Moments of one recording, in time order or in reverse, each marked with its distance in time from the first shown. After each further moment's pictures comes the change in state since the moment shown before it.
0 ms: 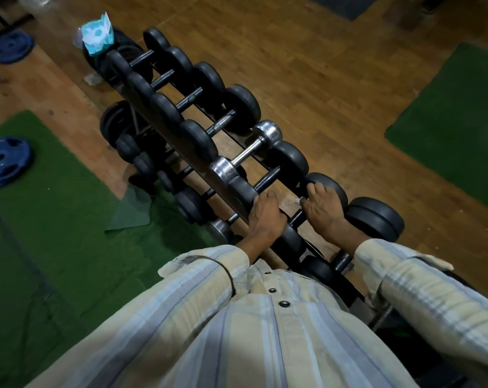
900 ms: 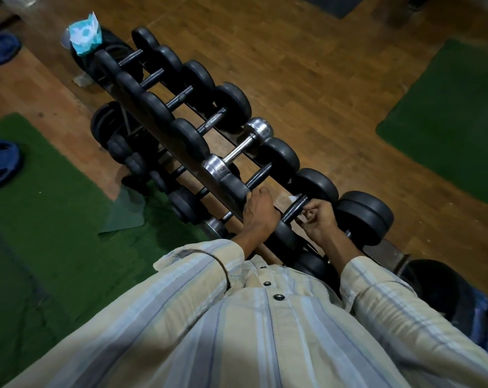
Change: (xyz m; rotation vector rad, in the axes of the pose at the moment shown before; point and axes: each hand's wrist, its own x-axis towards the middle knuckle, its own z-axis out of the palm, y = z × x) left_hand 0.001 0.005 0.002 0.047 0.000 -0.003; right_hand -0.014 -0.012 0.025 2.536 -0.027 1.012
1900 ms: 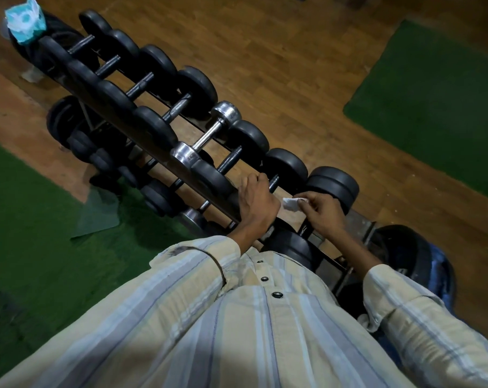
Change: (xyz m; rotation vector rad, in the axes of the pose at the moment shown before) left_hand -0.031 0.040 0.032 -0.005 0.137 0.152; right_hand -0.038 -0.005 -0.100 -1.218 -0.027 -0.823
